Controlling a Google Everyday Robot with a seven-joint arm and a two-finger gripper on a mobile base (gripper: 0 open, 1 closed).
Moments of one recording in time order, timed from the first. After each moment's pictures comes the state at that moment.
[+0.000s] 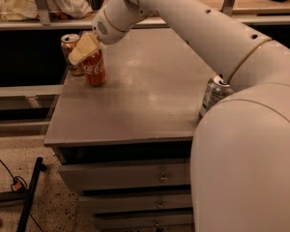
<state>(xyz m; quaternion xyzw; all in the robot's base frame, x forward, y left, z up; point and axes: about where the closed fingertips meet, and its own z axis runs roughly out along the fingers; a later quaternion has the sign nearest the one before) 0.697 0.150 0.901 -0.45 0.81 0.25 0.28</state>
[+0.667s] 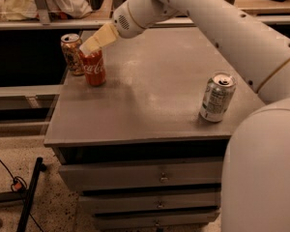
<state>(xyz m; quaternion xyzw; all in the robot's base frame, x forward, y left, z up) 0.707 0.114 0.924 -0.44 0.79 0.27 0.34</state>
